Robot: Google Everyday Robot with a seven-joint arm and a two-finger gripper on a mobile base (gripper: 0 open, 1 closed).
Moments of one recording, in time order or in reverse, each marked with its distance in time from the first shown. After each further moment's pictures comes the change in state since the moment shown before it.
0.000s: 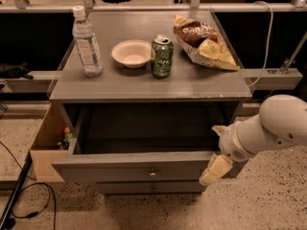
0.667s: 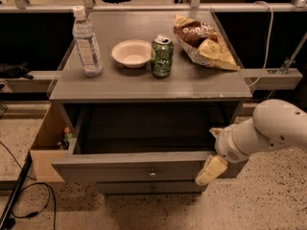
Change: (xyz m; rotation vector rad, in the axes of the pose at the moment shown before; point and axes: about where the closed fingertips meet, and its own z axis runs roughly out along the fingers) arm 0.004 -0.006 0.022 -0.008 -0.009 0.018
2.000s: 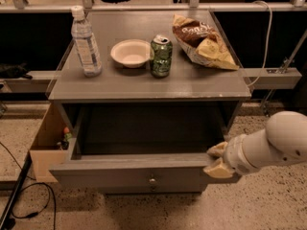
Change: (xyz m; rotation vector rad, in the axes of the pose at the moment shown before) arm 0.027 0.024 -0.011 0.009 -0.002 0.005
